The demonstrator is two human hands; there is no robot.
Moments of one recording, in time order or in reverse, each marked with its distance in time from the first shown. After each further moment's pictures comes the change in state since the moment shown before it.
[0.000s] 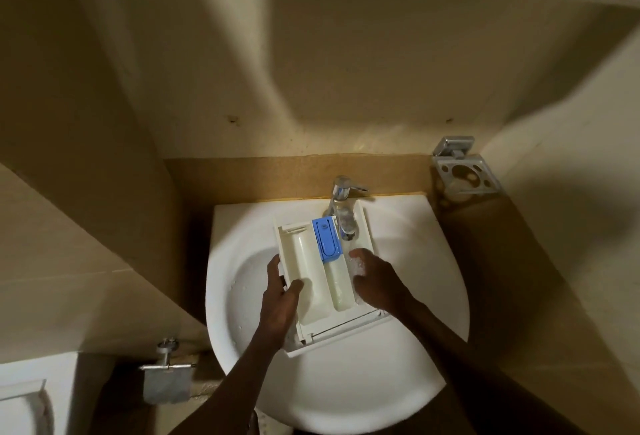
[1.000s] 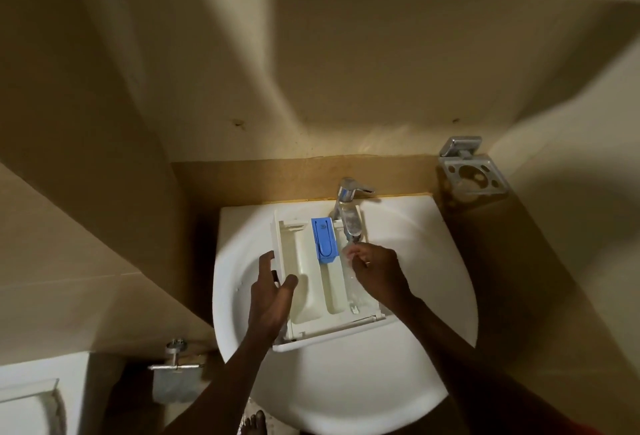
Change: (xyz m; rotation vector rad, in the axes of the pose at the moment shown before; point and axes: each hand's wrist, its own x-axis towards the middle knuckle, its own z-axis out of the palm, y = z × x) left_hand 0.001 0.020 -0.018 0.260 0.150 0.059; right_hand 0.030 0.011 0.017 0.079 0.367 -0.316
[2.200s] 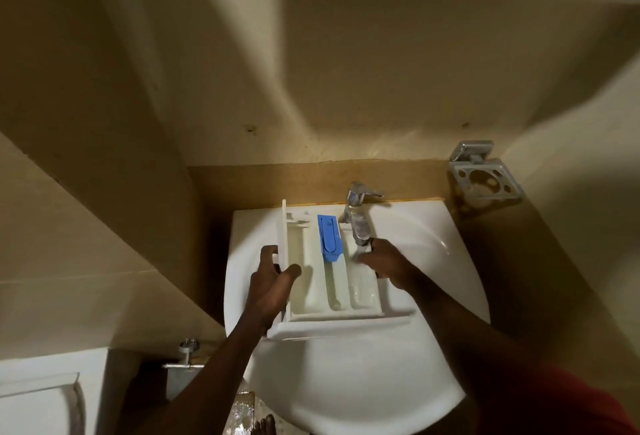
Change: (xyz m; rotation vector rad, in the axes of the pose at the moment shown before) left_hand -0.002 0.037 -0.026 0.066 -0.064 -0.094; right_hand 0.043 0.009 -0.006 0.345 -0.439 0.557
